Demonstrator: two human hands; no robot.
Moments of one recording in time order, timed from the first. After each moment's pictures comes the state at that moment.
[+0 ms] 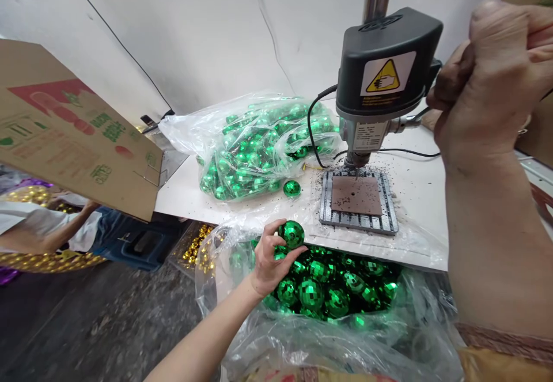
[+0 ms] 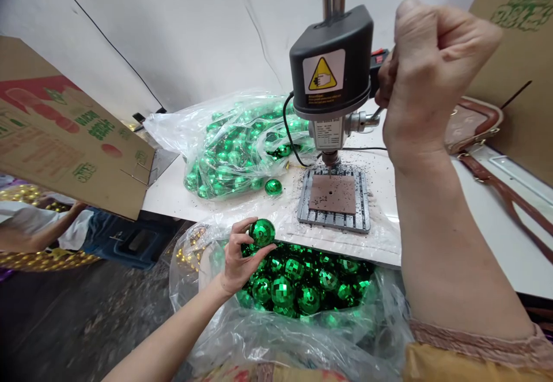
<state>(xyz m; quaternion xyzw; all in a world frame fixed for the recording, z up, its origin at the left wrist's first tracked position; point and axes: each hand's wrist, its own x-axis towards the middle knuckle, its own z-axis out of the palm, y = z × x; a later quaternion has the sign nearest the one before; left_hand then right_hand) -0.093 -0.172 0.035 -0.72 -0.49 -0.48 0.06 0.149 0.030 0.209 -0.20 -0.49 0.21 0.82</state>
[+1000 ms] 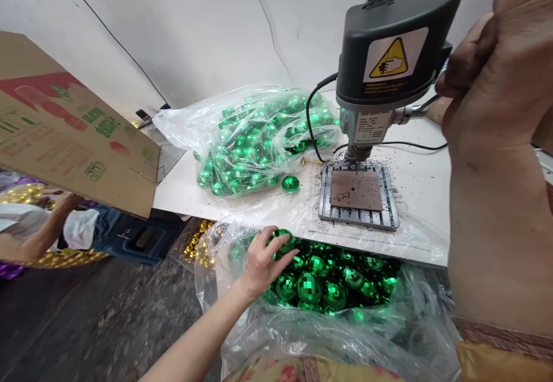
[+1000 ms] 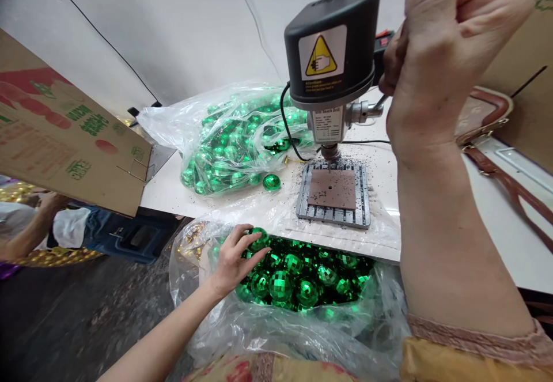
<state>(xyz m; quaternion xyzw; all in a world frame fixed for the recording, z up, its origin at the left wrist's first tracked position) -0.113 -0.190 0.028 -0.76 -0.56 -0.30 0.09 0.149 0.030 0.211 -0.23 -0.46 0.25 0.82</state>
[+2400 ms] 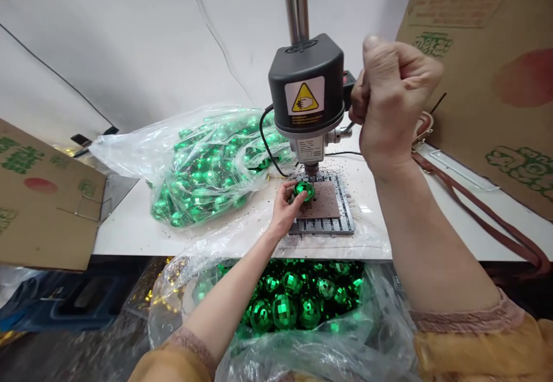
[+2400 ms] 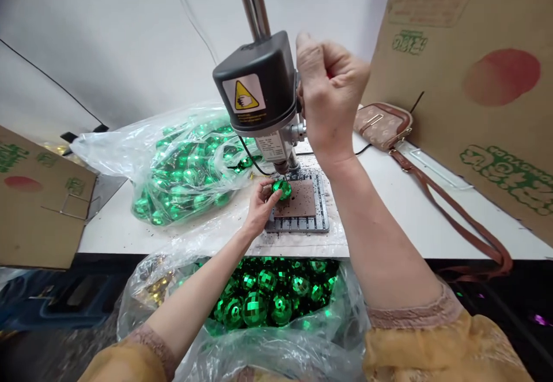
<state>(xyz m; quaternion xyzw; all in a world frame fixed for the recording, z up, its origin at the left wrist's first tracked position) -0.011 -0.008 0.014 -0.51 -0.46 -0.56 -0.45 0.150 0.035 0.211 -0.24 -0.50 0.17 0.81</state>
